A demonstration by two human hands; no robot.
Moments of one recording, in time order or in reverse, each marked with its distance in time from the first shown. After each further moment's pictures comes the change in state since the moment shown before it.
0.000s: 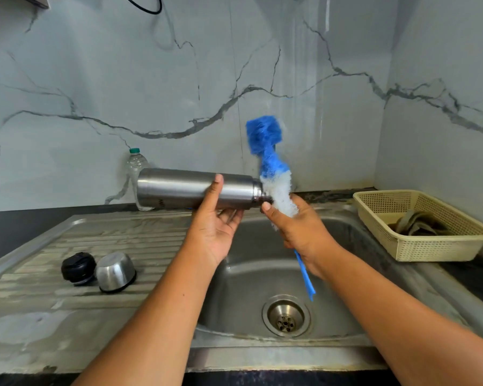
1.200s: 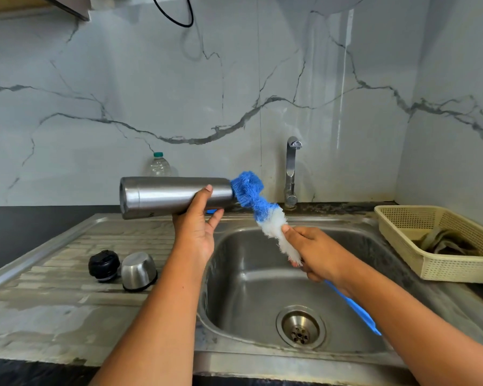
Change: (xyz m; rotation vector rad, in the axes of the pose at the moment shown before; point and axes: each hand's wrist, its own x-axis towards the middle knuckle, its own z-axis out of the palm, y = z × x) left_hand 0.053 0.039 -0.058 -0.003 0.152 0.241; right_hand -0.016 -0.008 0.001 -0.394 -0.234 0.180
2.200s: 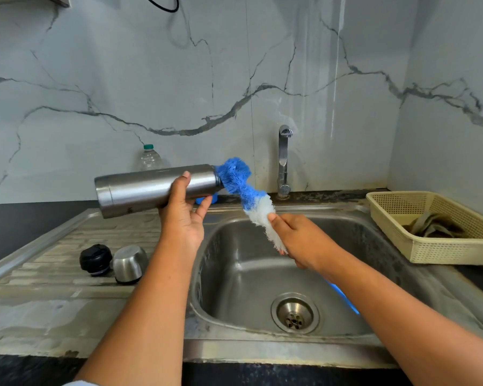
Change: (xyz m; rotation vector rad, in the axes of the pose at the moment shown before) left_hand -0.007 0.010 0.003 -0.081 0.030 -0.009; right_hand 0.006 0.001 0.008 -0.265 0.076 -0.108
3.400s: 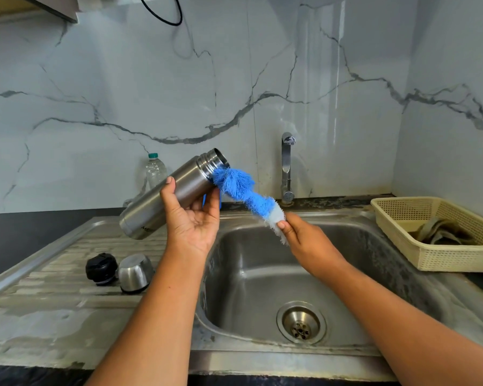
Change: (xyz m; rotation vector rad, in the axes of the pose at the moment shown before) left_hand -0.038 0.012 0.025 -0.311 -0.044 -0.147; right_hand 0.017 0.031 0.002 -0.173 0.121 -0.220
